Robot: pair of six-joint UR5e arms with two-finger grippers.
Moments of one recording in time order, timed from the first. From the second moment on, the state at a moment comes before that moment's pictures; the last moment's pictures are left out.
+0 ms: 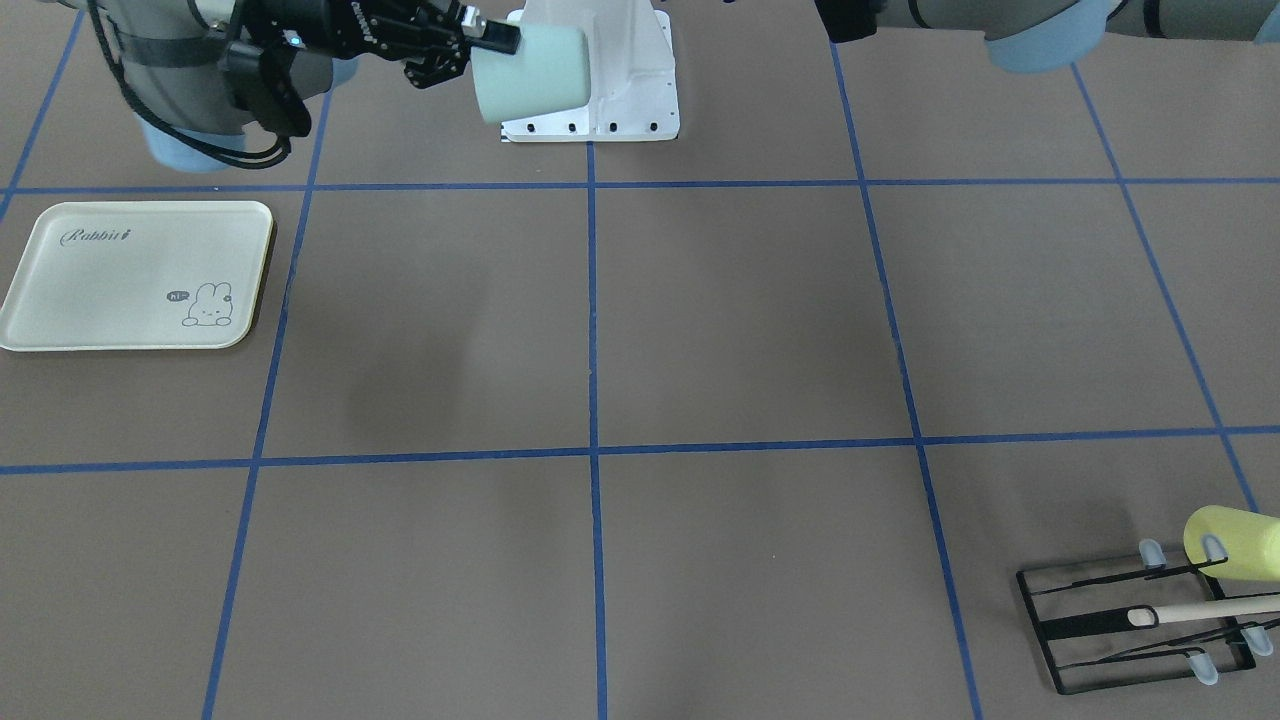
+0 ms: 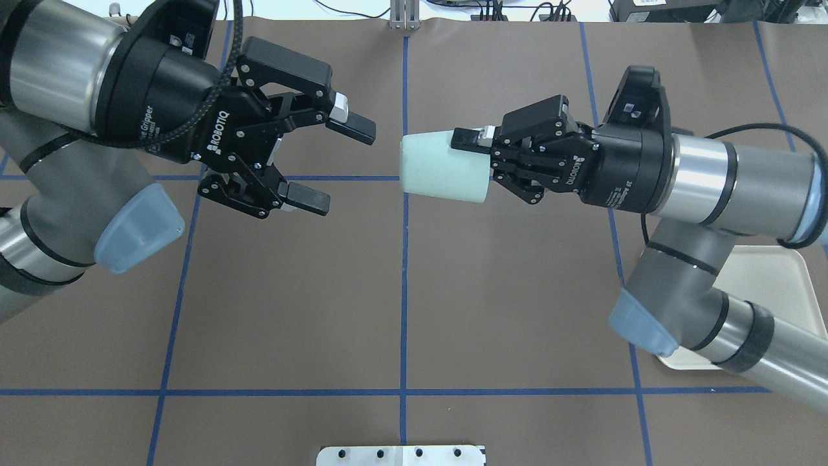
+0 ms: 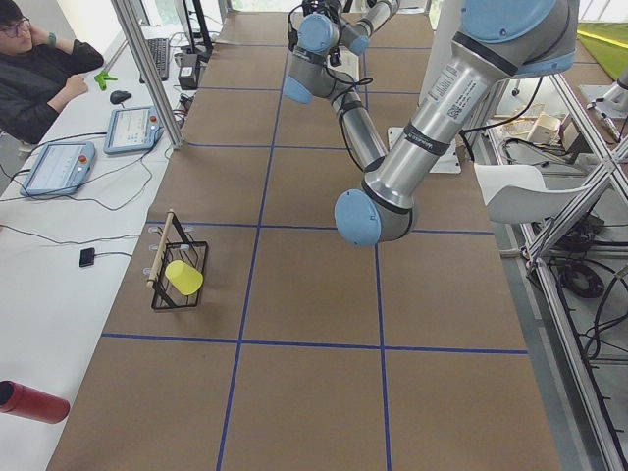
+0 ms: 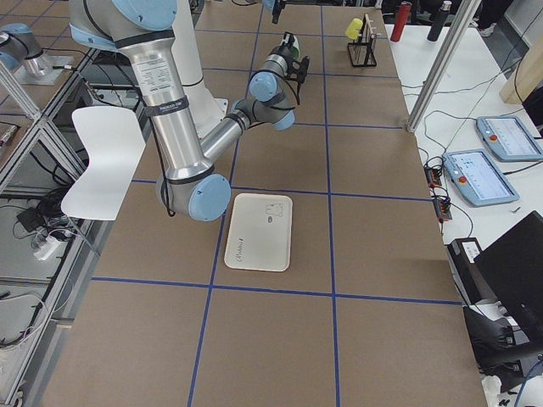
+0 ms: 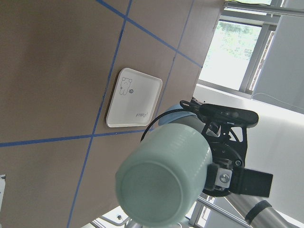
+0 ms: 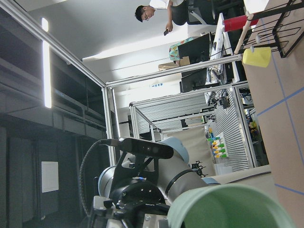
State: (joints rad) left arm -0.85 -2.21 -1.90 -2.66 -2.48 -2.20; right arm 0.73 -1.20 1.84 -0.03 1.92 2.13
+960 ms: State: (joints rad) left arm -1.16 -1.89 -1.90 -2.46 -2.49 -1.49; right arm 1.10 -1.34 1.85 -0.72 2.23 1.30
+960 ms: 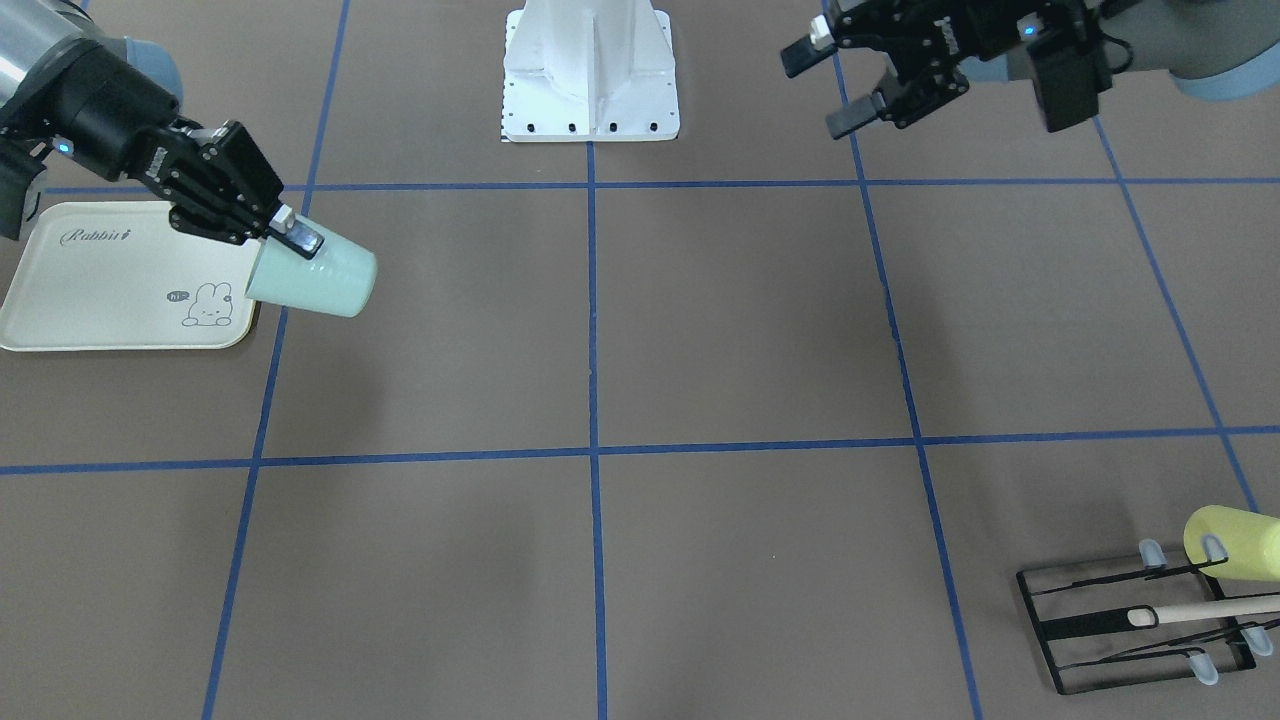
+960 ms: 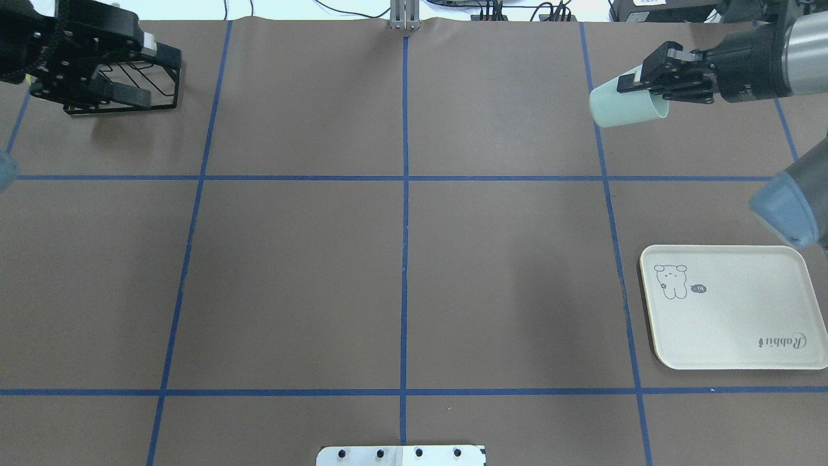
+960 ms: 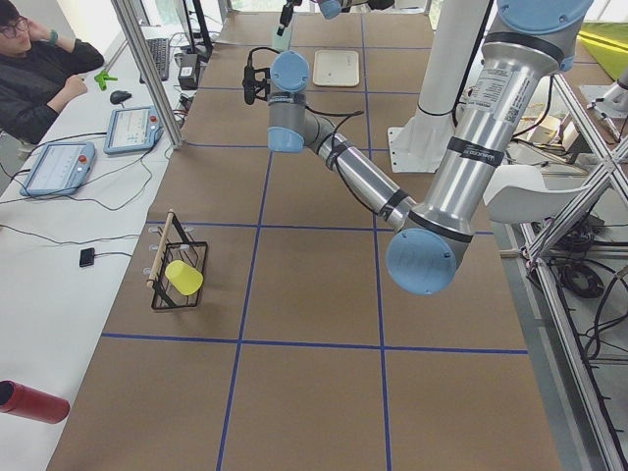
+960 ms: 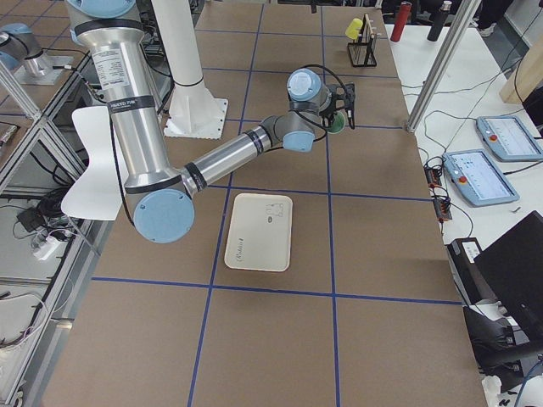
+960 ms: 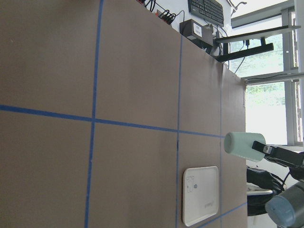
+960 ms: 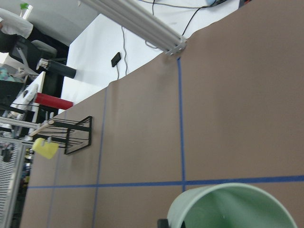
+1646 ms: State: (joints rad) left arm -1.39 -1.64 -1.90 -2.12 -2.33 -0.54; right arm 1.21 -1.47 1.85 -1.01 2.20 0.71
